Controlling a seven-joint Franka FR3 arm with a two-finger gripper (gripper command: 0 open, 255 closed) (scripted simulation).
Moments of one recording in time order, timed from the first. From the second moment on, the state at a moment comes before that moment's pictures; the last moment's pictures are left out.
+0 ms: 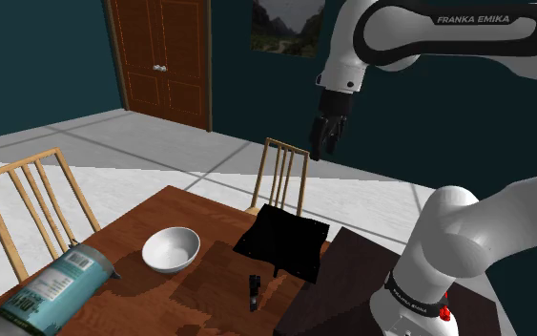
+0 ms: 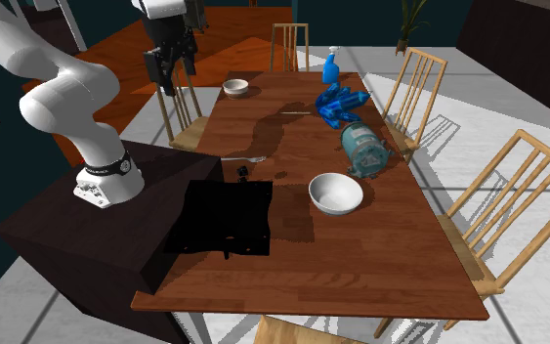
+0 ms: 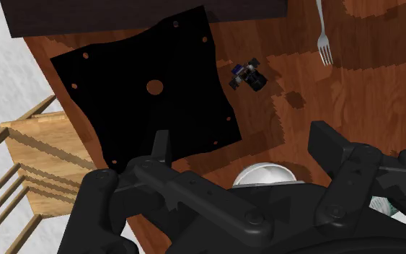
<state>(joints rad) 0.01 -0.77 -0.03 -2.45 0.11 1.65 0.00</state>
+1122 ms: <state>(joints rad) 0.07 -0.52 0.22 -2.72 0.20 2.18 0.23</state>
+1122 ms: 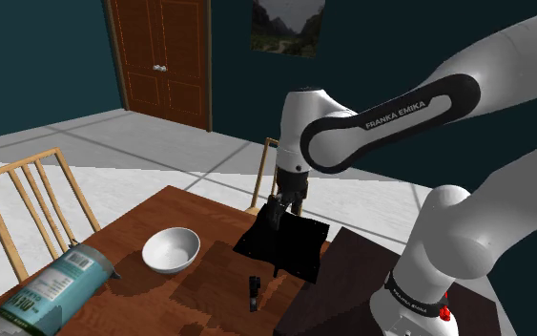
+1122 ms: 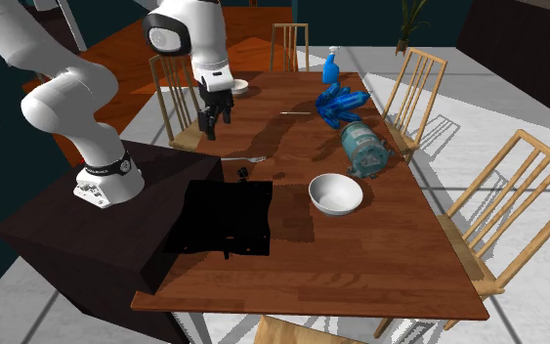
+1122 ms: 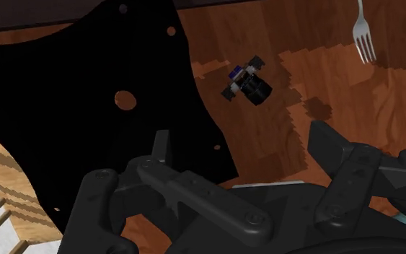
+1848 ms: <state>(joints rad) 0.04 -0.05 0.39 -2.68 0.03 2.59 0.52</state>
